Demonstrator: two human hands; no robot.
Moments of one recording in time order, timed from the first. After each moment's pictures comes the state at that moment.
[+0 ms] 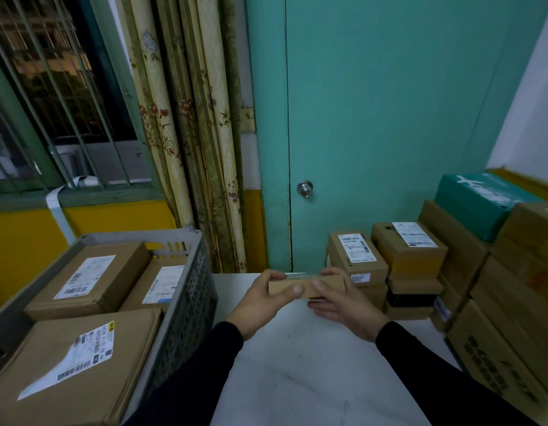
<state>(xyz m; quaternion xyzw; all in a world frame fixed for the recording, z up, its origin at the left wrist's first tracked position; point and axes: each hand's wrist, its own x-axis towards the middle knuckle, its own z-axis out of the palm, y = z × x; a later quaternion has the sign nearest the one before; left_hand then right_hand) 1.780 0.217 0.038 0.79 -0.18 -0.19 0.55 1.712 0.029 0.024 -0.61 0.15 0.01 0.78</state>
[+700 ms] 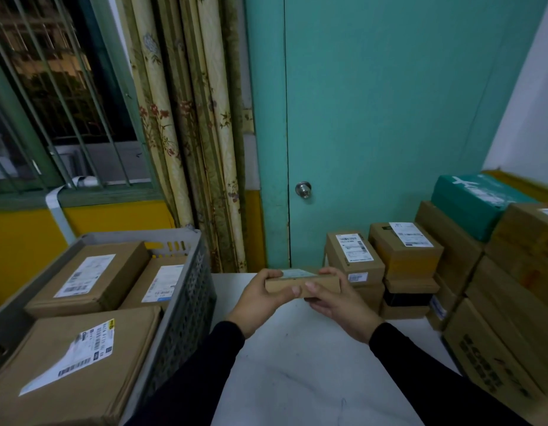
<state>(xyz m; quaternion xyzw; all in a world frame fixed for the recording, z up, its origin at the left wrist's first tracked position) 1.776 0.215 0.039 0.78 -0.15 -0.16 0.59 1.707 0.039 0.028 -0.57 0.14 -0.03 0.81</state>
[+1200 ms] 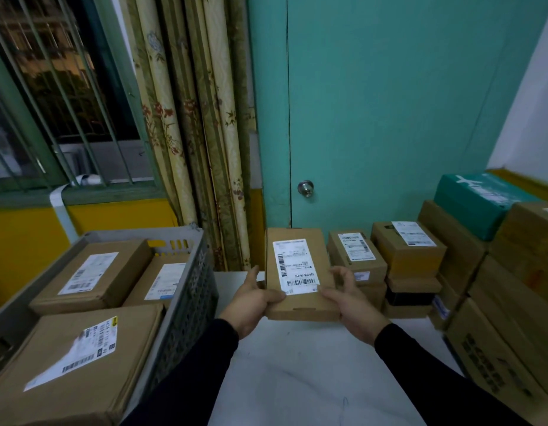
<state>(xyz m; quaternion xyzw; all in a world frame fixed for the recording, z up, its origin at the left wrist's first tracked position) 1.782 0.223 0.042 0.66 -0.01 -0.28 0.70 1.709 0.031 0.023 -0.60 0.17 -0.02 0.78</state>
